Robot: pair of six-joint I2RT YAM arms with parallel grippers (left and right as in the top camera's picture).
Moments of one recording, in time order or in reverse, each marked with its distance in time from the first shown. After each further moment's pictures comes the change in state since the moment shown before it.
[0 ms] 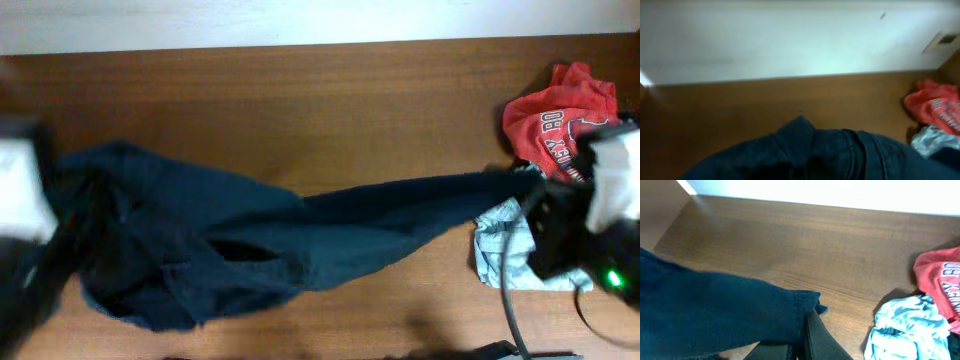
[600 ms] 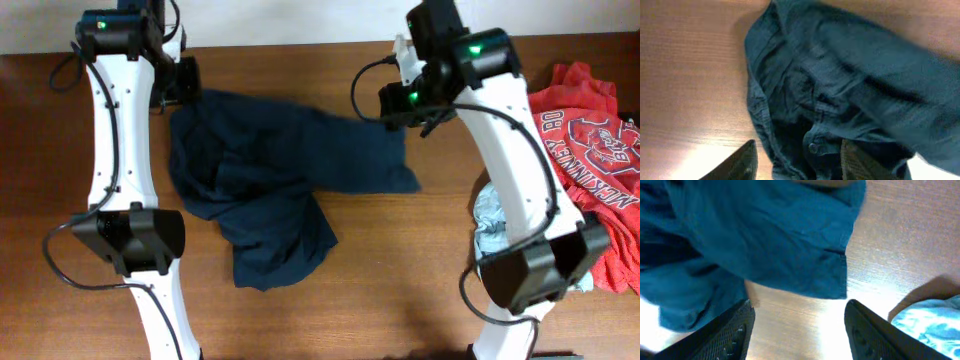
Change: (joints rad) left arm 0.179 0.882 -0.027 0.090 0.005 0.024; right arm -0.005 0.801 -0.007 0.132 0.049 -0.038
